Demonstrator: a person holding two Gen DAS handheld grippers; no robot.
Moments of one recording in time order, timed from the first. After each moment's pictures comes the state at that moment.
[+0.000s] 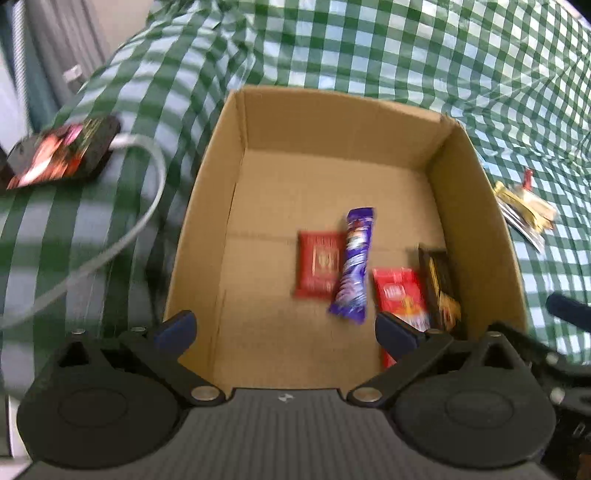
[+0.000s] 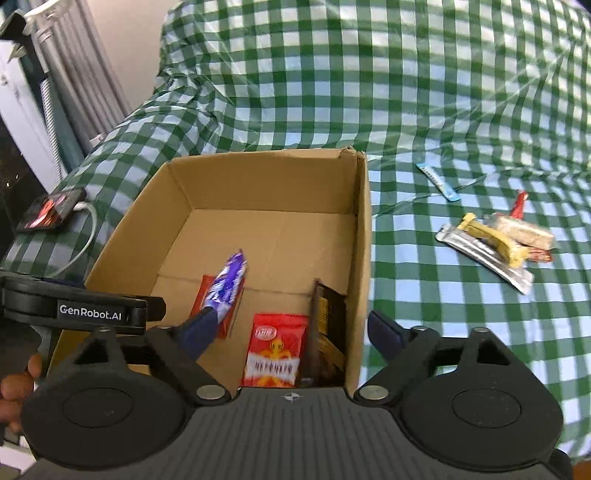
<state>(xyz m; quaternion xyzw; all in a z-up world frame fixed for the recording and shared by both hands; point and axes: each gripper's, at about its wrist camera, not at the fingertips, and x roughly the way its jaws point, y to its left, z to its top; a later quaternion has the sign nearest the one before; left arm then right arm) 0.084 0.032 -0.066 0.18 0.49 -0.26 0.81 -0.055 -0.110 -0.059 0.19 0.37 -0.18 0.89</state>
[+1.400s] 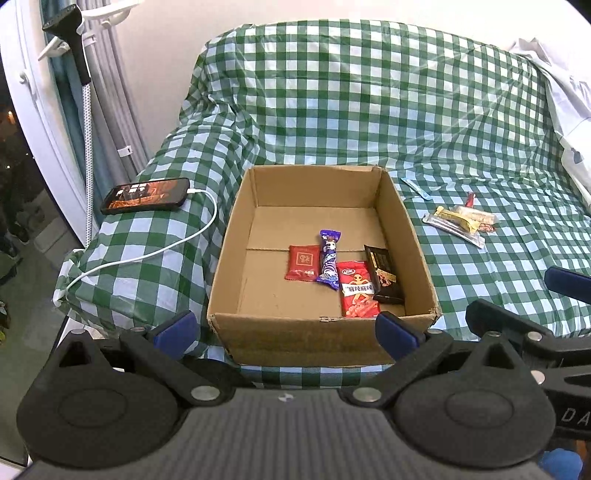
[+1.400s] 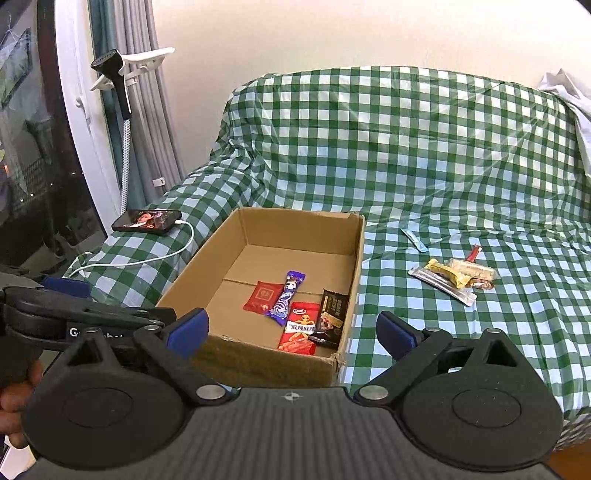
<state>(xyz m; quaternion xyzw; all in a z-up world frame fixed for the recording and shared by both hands) -0.099 0.119 0.037 0.18 0.35 -0.27 0.88 -0.221 -0.006 0.023 0.13 0.25 -0.19 0.94</state>
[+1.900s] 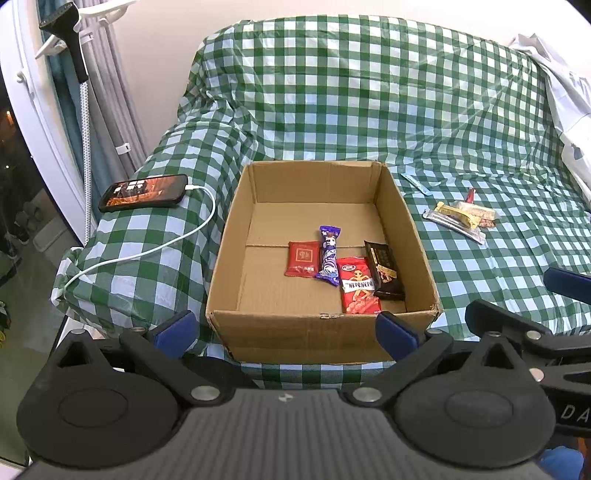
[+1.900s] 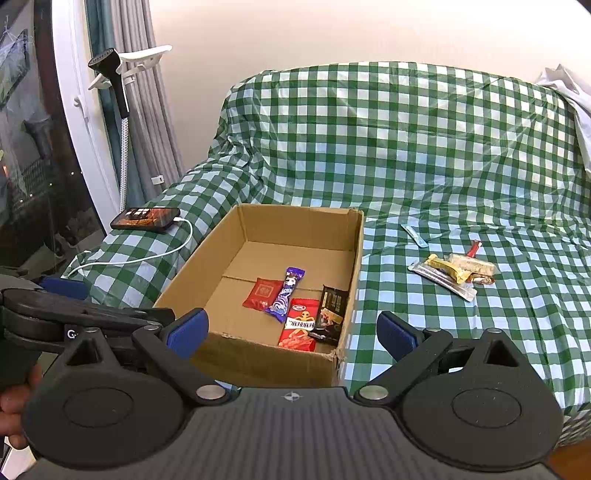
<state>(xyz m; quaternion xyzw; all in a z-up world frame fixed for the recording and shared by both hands) -0.097 0.120 0.034 0.18 0.35 -0.27 0.87 -0.220 -0.007 0.020 0.13 0.26 -0.19 0.94</state>
